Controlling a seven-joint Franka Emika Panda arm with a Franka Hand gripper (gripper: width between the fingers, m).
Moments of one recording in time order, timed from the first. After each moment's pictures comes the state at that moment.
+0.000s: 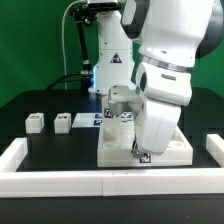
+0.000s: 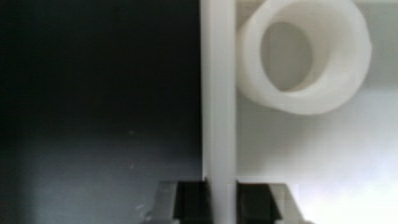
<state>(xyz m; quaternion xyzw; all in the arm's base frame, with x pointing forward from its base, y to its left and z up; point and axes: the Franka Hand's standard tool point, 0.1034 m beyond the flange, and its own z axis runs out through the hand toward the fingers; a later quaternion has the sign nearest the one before) 0.571 0.006 0.020 0.71 0.69 -0.11 0.08</state>
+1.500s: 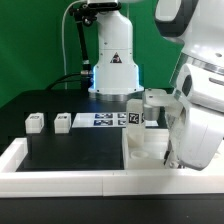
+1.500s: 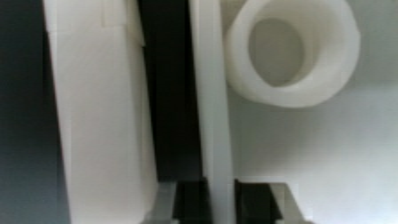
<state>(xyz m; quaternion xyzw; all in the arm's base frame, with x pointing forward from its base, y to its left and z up) 0.629 0.051 0.026 0.73 0.66 -0.12 0.10</state>
